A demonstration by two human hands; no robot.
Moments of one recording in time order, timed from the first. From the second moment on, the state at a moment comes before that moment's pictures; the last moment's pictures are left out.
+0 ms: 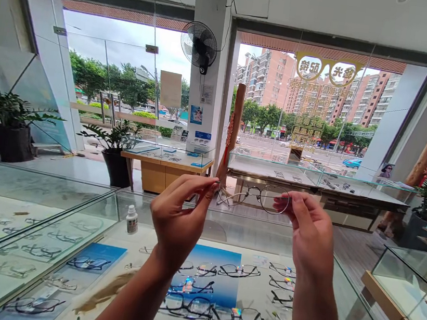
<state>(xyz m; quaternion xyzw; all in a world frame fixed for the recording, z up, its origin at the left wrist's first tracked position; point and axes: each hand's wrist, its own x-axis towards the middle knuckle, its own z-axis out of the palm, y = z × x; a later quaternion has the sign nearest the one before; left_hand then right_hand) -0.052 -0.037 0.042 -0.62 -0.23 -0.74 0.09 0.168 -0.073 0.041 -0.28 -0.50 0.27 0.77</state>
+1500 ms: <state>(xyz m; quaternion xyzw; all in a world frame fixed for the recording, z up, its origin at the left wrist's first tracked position) -0.056 0.005 0.041 -0.66 -0.26 -0.60 -0.37 0.175 -0.058 0.048 -0.33 -0.71 0.39 0.48</state>
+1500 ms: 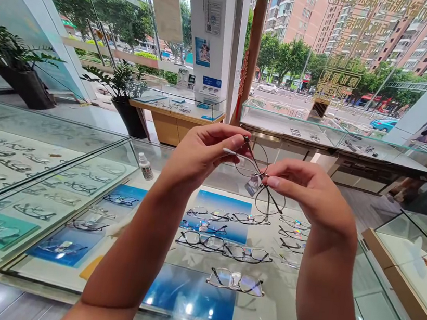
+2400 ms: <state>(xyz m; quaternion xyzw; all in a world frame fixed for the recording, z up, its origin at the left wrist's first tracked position) -0.033 -0.026 0.042 -0.72 -0.29 -0.53 -0.33 0.131 -0.089 0.041 -0.42 -0.73 -0.01 0.54</state>
